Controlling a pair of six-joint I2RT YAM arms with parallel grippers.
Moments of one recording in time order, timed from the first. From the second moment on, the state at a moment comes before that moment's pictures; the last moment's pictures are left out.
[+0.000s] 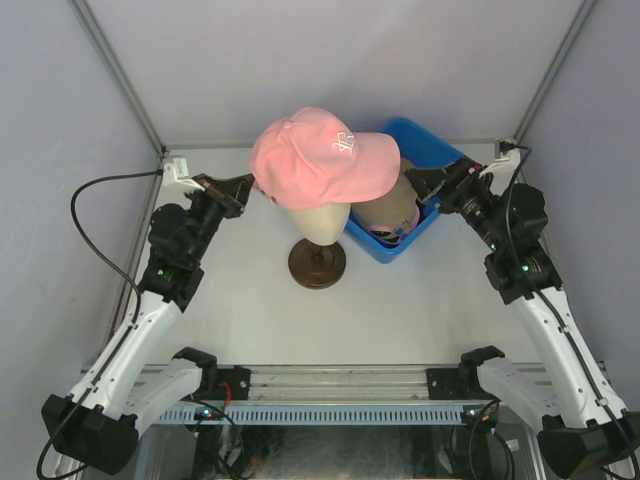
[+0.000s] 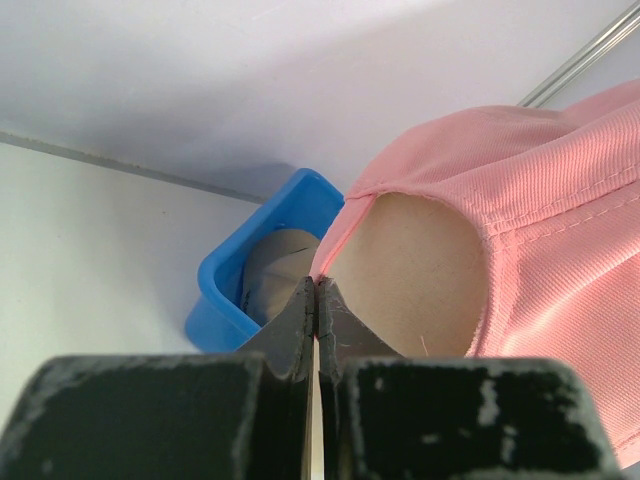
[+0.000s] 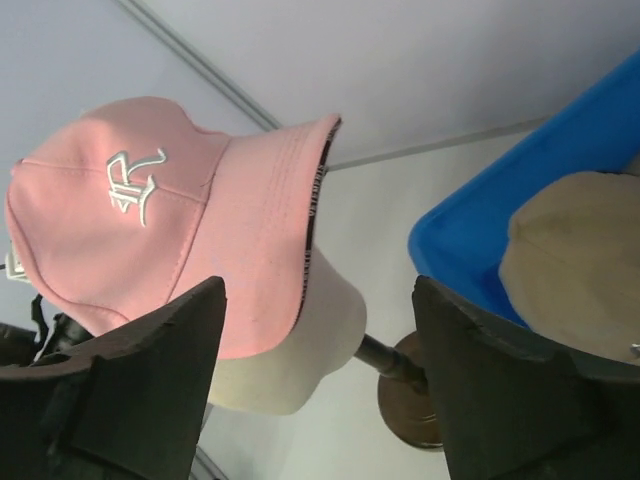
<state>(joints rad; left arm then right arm) -0.32 0.88 0.82 0.19 0.03 -0.70 0.25 0.87 1.01 -0.11 -0.23 0.75</state>
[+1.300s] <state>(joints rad) -0.32 0.91 0.86 0.14 0.00 -0.70 0.26 1.08 1.11 0.20 -0.50 0.83</state>
